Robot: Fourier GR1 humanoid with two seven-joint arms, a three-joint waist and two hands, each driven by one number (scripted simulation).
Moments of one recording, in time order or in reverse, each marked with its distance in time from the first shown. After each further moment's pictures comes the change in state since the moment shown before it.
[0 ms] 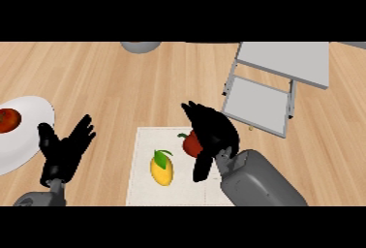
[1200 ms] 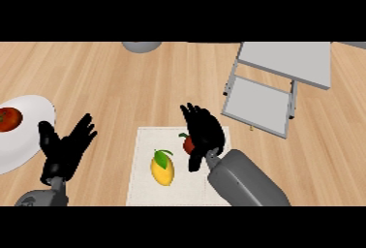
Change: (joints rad) left arm -0.009 -0.065 0.086 0.001 -0.075 -0.068 0.027; right arm -0.019 0.064 0.040 0.348 0.171 -0.275 -0.190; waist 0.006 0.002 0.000
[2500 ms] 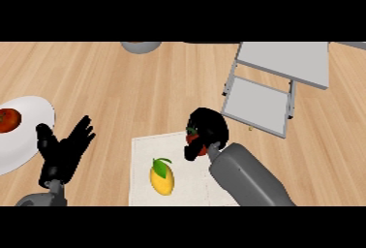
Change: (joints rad) left arm 0.022 -0.020 0.029 -0.022 -0.030 -0.022 0.011; right arm -0.048 -0.004 -0.030 0.109 -0.177 -0.209 0.100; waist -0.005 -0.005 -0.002
